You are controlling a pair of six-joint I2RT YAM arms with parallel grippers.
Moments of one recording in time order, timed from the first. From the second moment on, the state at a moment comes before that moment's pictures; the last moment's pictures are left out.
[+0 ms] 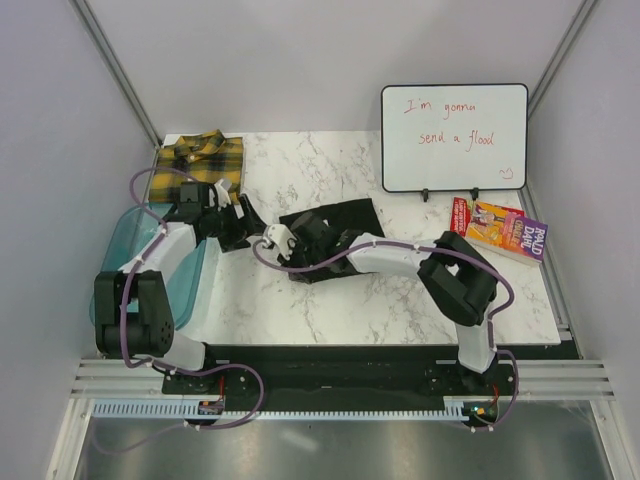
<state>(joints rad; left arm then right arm) -0.01 1.48 0.96 -0.43 0.54 -0.39 0.94 1.97 1.31 -0.17 -0.27 -0.21</state>
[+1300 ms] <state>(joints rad) -0.19 1.85 0.88 0.17 0.57 -1.01 0.84 2.04 1.58 -0.22 -0.45 -0.05</state>
